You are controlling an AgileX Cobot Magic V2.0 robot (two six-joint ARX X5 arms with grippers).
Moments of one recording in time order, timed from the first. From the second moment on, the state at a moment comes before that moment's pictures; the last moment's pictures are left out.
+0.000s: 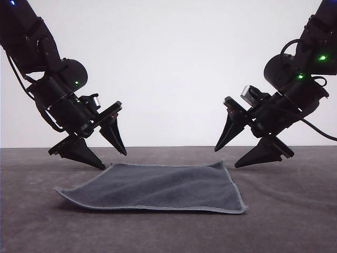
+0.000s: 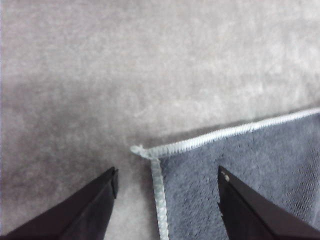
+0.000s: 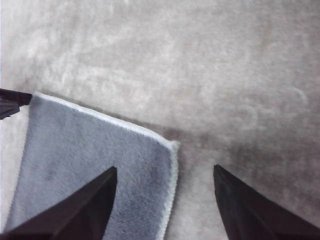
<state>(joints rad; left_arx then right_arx) -0.21 2.06 1.45 -0.40 0.50 -0.22 0.17 1.94 1.18 -0.12 -0.63 0.37</state>
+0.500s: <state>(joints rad) -0.27 2.08 1.45 -0.37 0.58 -0.25 0.20 1.99 1.20 -0.09 -0.68 0.39</state>
